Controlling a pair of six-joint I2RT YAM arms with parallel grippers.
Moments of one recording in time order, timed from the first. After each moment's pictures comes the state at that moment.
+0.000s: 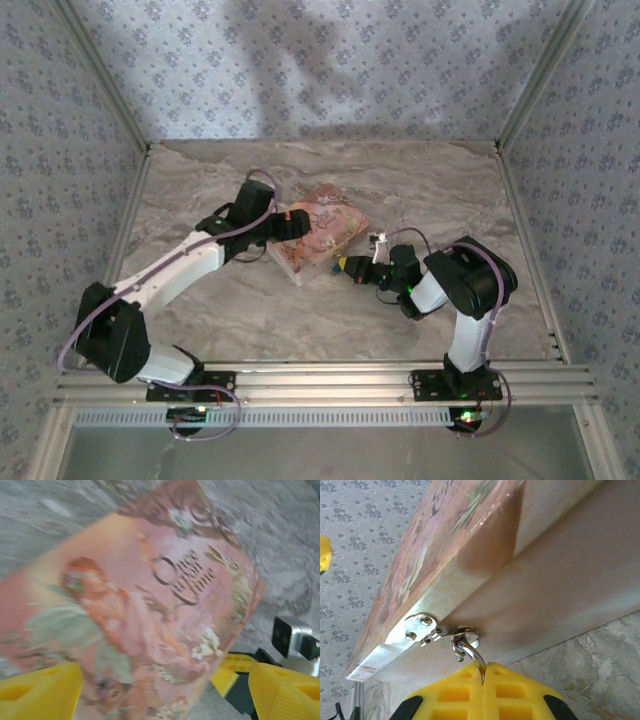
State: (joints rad) left arm -0.61 1.44 1.08 -0.42 0.10 -0.66; right arm 0.49 1.85 0.37 1.17 -0.49 0.76
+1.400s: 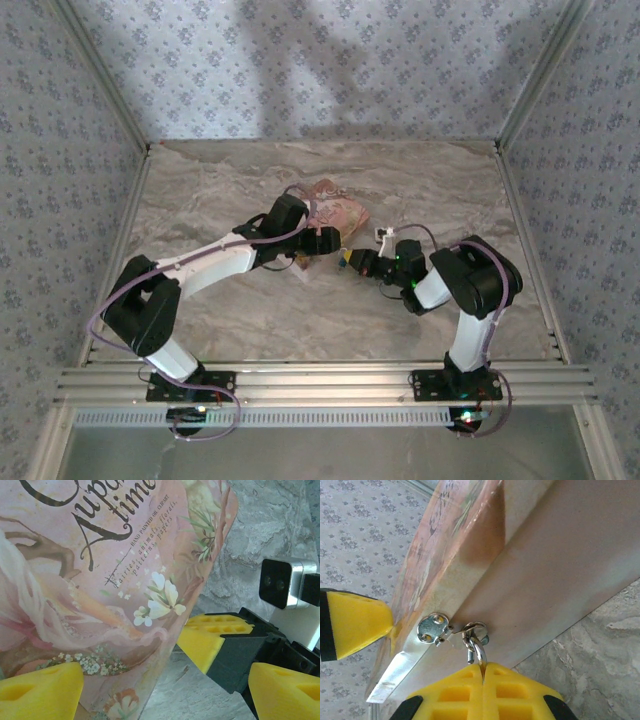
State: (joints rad) left arm -0.72 1.60 1.05 -0.23 0.19 -0.71; right arm 0.43 1.84 0.39 1.15 -0.53 0.86
